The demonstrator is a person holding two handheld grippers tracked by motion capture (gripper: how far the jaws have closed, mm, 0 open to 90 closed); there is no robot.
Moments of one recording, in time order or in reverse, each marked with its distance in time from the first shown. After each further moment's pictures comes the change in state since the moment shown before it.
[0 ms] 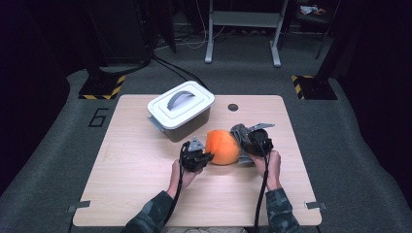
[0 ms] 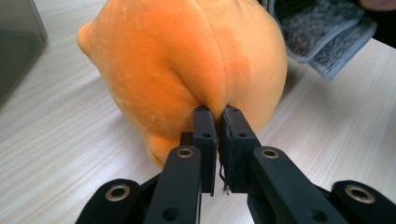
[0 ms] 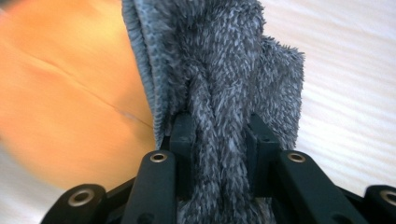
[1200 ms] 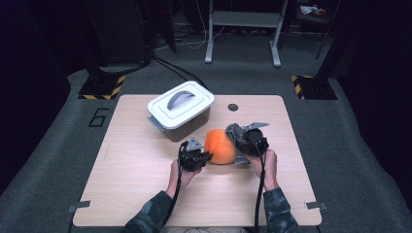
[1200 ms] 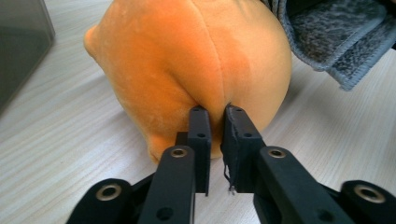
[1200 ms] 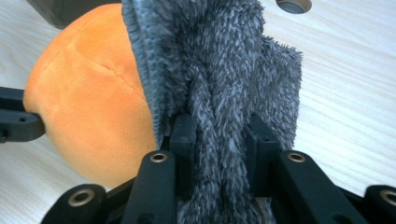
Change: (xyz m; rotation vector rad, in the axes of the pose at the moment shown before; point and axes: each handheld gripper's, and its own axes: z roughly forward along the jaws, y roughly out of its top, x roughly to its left) left arm 0.005 -0.002 -0.002 -0.013 0.007 -0.011; right arm 0.019 0.010 -0.007 -0.012 0.034 -0.045
